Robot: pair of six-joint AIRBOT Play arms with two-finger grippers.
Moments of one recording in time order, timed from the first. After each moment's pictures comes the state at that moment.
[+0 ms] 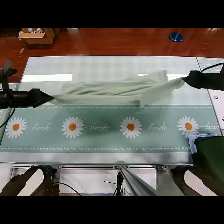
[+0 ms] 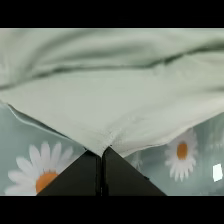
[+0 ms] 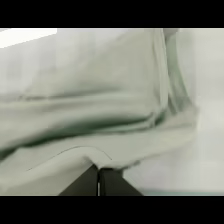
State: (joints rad) left arm 0.32 -0.94 0.84 0.77 -1.19 -1.16; right arm -0.24 -1.09 1.03 -0.98 0.89 1.28
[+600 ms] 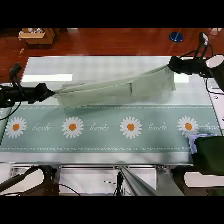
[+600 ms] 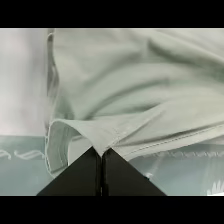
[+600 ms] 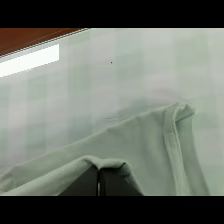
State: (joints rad) left arm 0.32 -1.26 0.87 0.75 -0.94 -1.14; right arm -0.12 -1.55 1.30 -0.95 0.64 1.33
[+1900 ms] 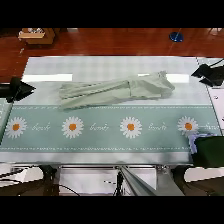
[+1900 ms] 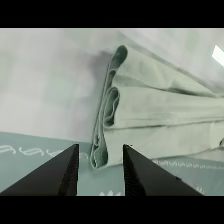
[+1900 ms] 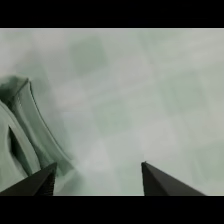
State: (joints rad) left arm 0.60 -1.41 1.12 0.75 -1.24 -1.13; right arm -0.46 -1.65 1.48 -1.12 1.07 1.44
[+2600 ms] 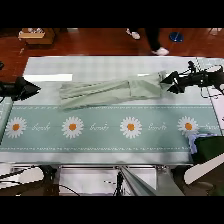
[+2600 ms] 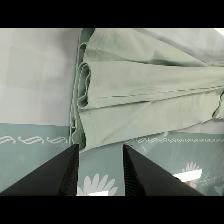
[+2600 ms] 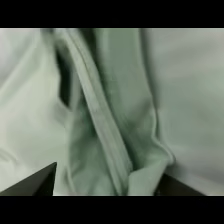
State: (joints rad) left arm 0.54 -1.40 1.12 0.76 -1.29 -1.13; right arm -0.30 -1.93 1.48 -0.75 1.18 1.35
